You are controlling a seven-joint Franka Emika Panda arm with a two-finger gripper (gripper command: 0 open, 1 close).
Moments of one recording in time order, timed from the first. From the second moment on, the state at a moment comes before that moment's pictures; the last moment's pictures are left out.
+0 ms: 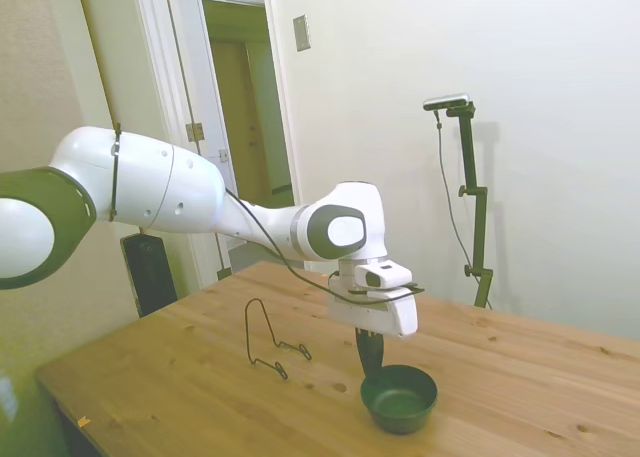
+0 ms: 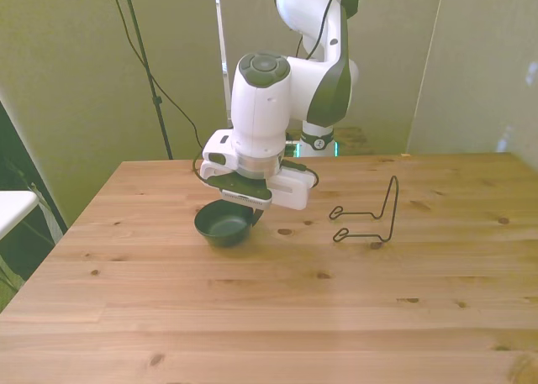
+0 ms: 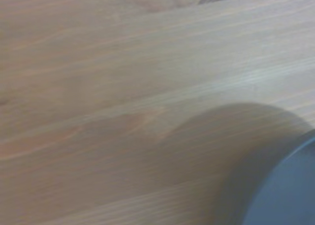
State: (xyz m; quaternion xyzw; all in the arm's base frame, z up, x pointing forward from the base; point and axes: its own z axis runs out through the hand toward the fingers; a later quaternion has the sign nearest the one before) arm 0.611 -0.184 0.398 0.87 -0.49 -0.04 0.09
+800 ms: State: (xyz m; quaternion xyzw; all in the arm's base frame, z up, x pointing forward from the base) arm 0.512 -0.165 0.553 0.89 -0.34 -0.08 -0.29
